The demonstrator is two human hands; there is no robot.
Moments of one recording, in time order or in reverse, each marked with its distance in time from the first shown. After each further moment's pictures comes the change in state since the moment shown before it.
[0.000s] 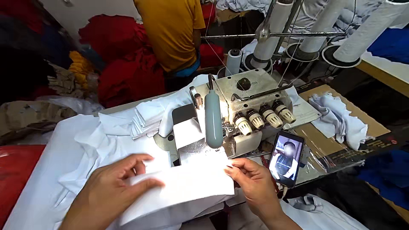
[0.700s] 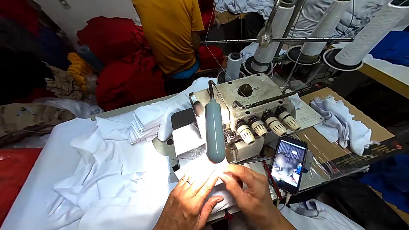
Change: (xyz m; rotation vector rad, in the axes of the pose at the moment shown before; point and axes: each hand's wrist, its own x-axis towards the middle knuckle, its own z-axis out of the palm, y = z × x) left_hand -0.005 0.041 0.128 0.205 0.074 0.385; right_hand 0.012 0.029 -0.011 -0.585 -0.071 -0.528
